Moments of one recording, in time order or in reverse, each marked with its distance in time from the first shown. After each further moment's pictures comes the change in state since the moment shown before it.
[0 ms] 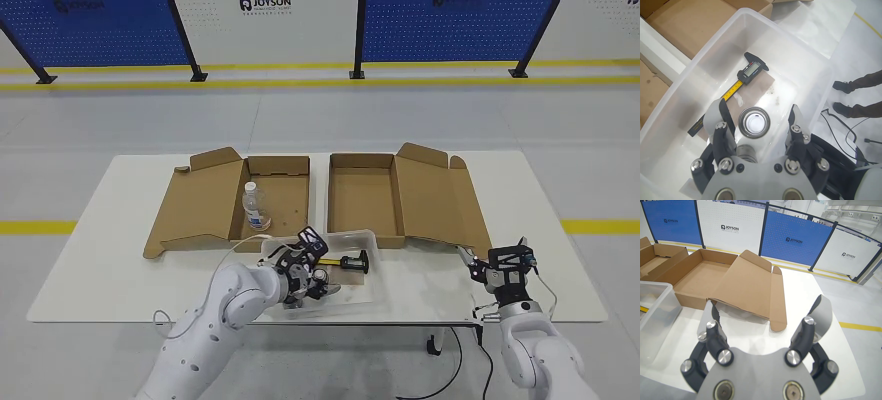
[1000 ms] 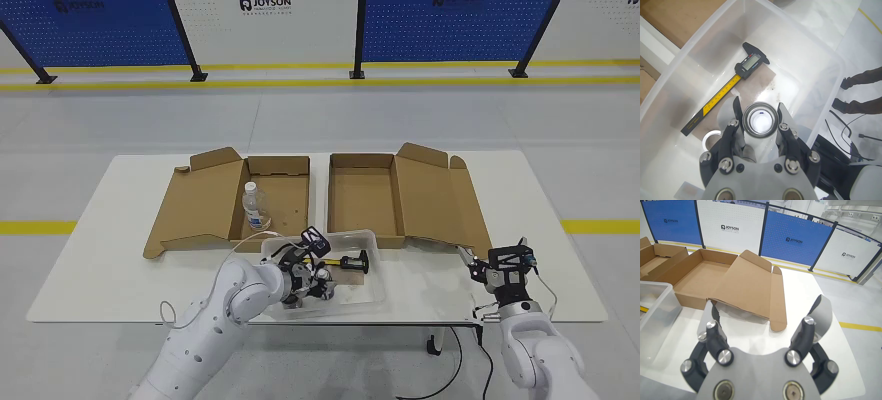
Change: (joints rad) left arm -0.050 0.008 0.050 0.046 -0.031 0.040 -0.025; right arm 0.000 0.000 0.000 0.000 0.000 0.000 0.000
